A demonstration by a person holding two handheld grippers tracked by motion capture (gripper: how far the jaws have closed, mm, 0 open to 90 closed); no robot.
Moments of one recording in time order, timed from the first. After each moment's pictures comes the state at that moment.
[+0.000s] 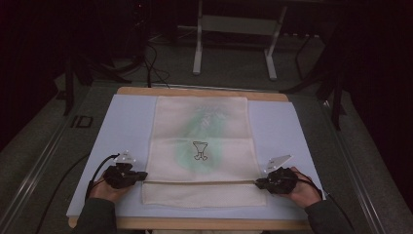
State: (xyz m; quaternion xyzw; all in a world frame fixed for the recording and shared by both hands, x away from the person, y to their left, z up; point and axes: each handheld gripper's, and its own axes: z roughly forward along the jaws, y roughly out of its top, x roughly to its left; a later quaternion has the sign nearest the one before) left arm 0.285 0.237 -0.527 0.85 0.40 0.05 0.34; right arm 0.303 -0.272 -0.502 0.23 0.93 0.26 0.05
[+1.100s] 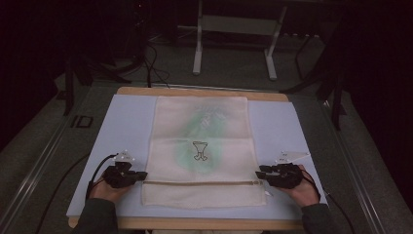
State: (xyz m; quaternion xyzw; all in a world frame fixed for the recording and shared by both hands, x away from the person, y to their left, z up) left arm 0.286 0.239 -0.527 0.84 0.41 0.04 0.35; right arm 0.308 -0.290 -0.496 0.31 0.86 0.39 0.09
